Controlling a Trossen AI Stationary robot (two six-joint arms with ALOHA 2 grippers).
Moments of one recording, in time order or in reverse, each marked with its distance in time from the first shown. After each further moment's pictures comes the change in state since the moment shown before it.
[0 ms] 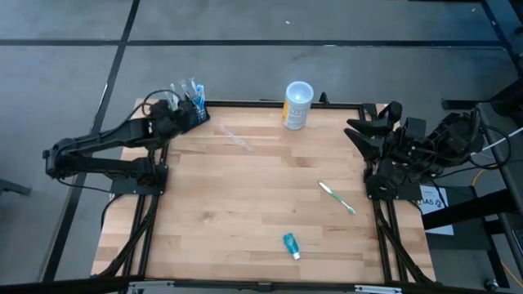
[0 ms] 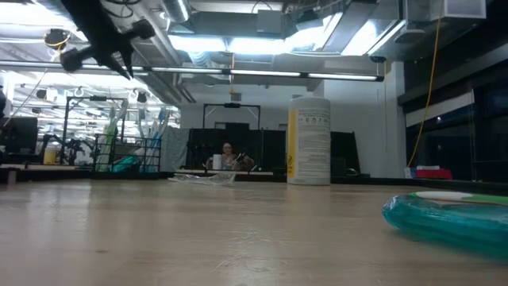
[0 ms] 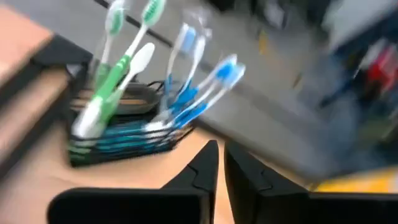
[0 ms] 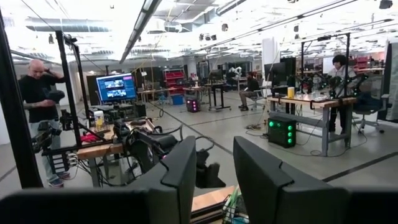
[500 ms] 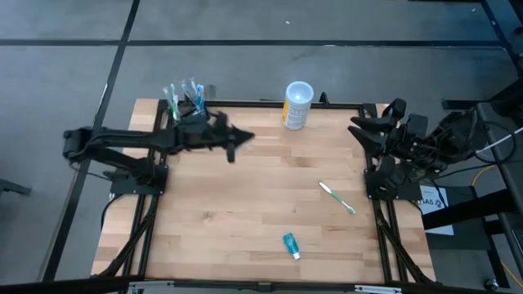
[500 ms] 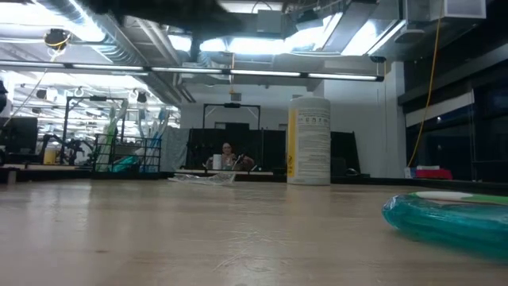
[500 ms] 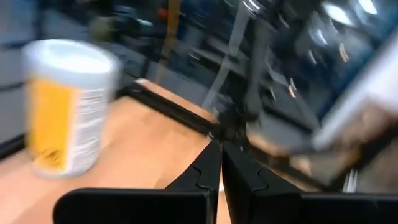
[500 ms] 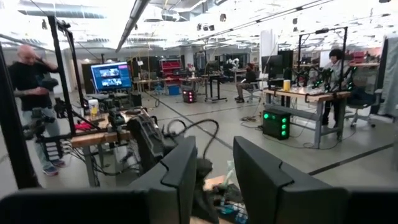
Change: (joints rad) left arm -0.138 0.357 -0.058 1.180 0.846 1.047; right arm 0.003 -0.048 0.000 -0.129 0.019 0.048
